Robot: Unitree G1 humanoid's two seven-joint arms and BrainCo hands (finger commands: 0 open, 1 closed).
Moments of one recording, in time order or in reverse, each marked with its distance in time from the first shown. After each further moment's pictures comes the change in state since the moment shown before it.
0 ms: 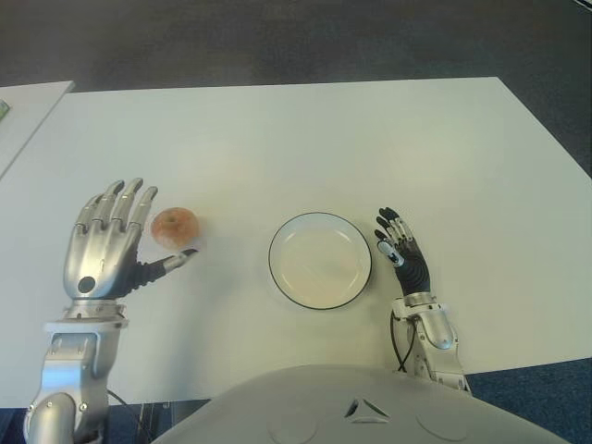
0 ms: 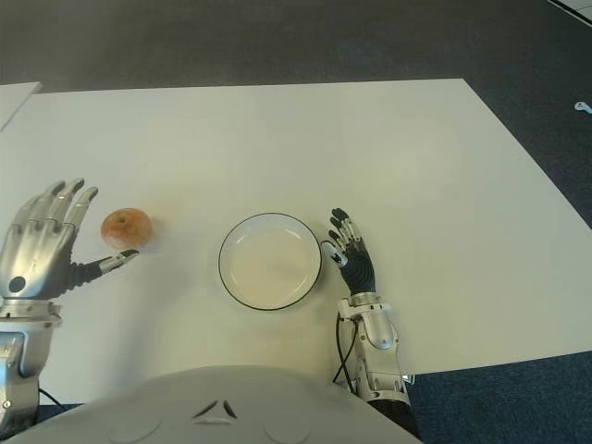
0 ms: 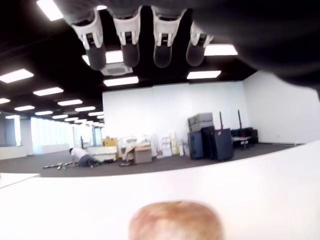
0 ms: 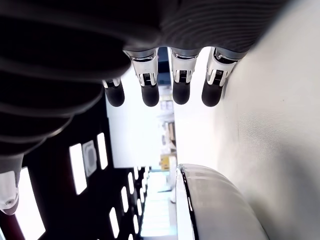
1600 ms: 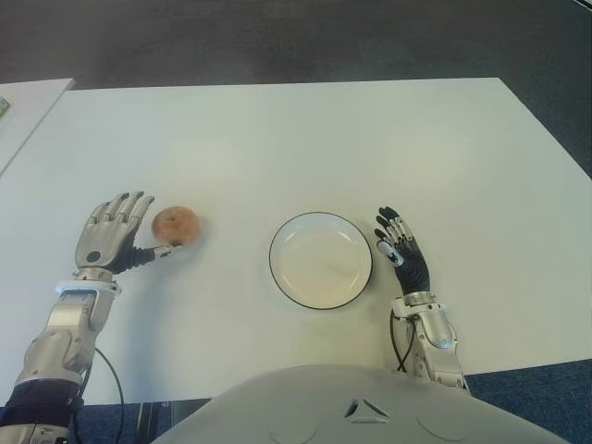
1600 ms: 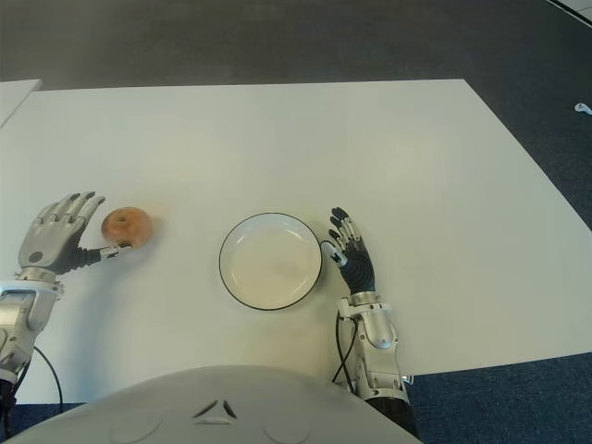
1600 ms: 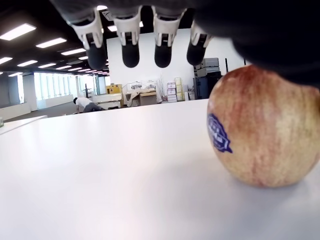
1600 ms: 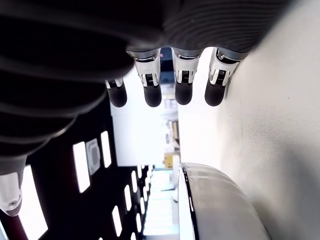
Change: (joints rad) left arm -0.288 0.285 -0.255 0.591 -0.149 0.046 0.128; right arm -0.009 0.000 -0.006 0.027 0.001 -0.026 0.000
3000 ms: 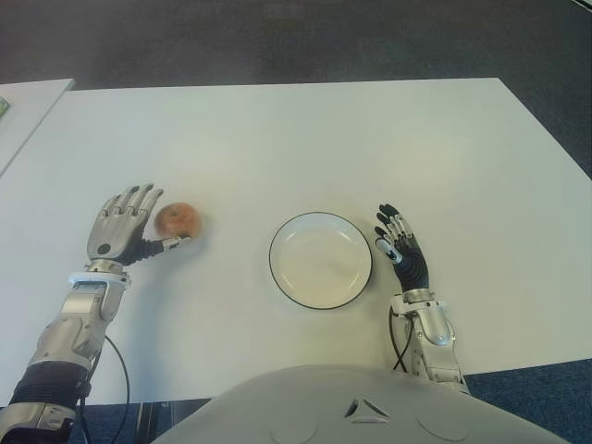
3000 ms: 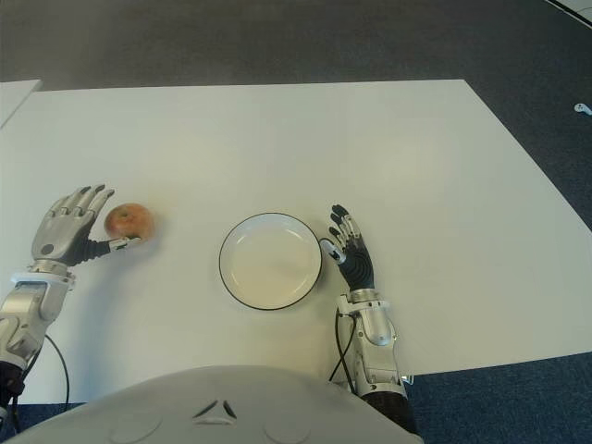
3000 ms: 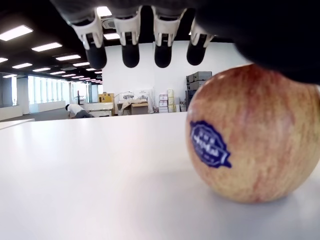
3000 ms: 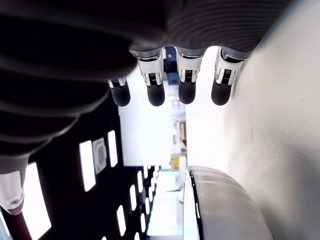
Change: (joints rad) left arm -0.076 0.023 -0.097 0.081 -0.069 -0.009 0.089; right arm -0.029 -0.001 0.000 0.048 -0.020 -0.055 -0.017
